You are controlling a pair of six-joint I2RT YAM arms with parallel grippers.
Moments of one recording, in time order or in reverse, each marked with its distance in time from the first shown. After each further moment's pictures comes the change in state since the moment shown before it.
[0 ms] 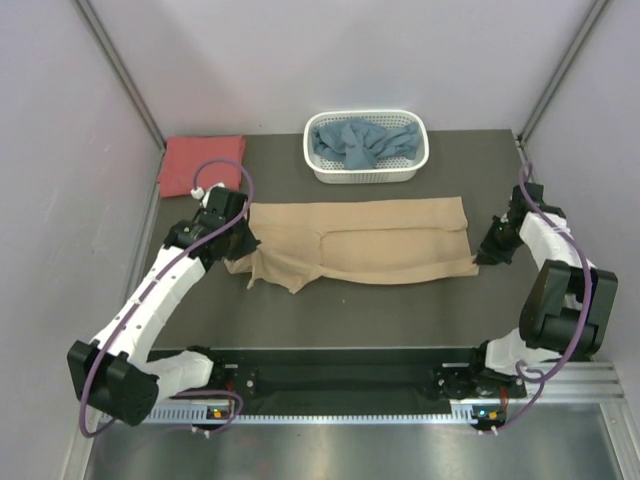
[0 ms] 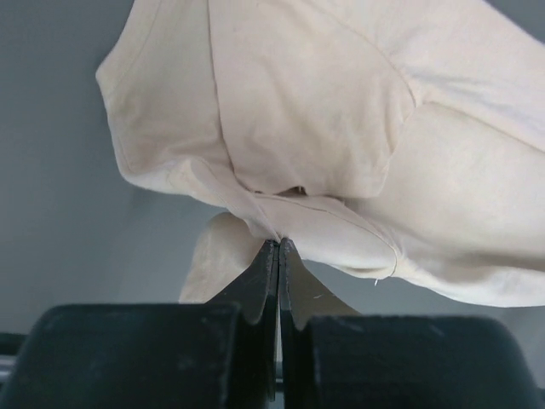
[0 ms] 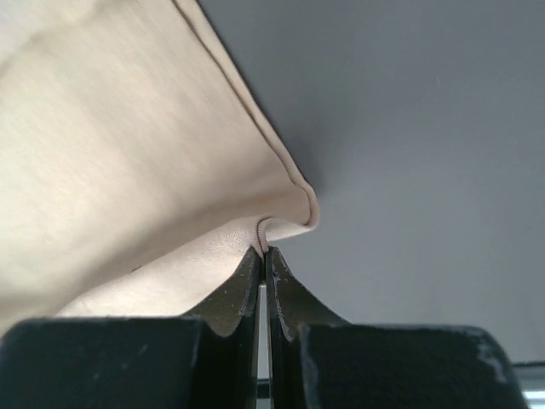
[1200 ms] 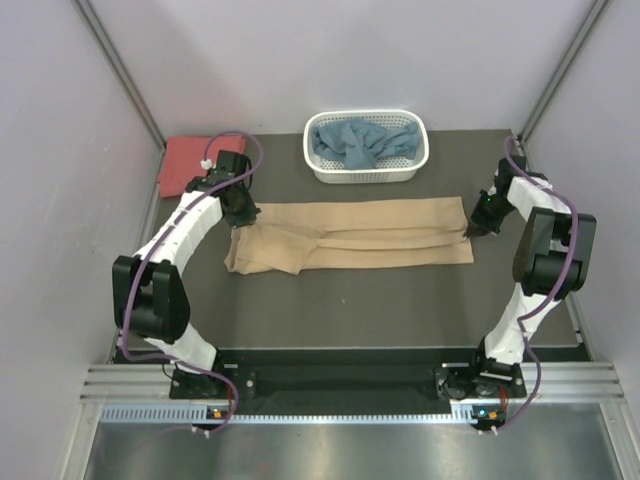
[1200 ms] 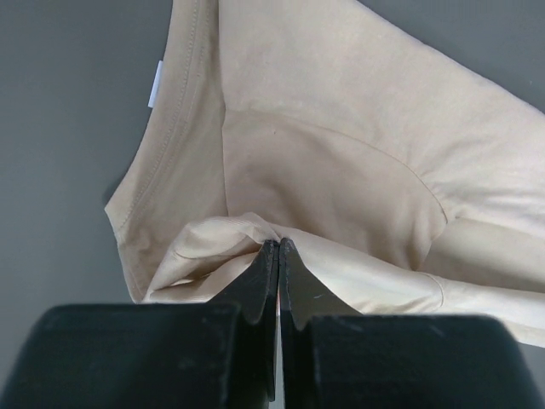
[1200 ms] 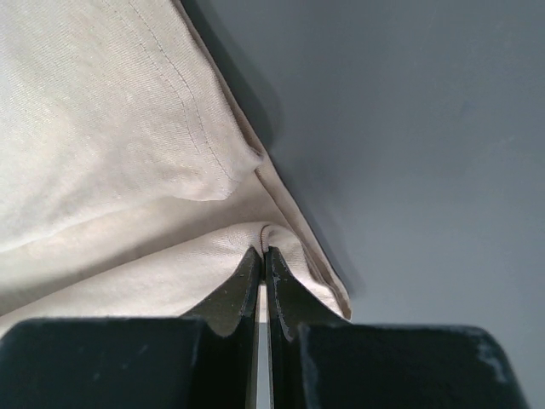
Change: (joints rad) left arm 0.165 0.457 0.253 0.100 0.041 0.150; right arm 0.054 0.423 0.383 0.009 -0.040 -0.007
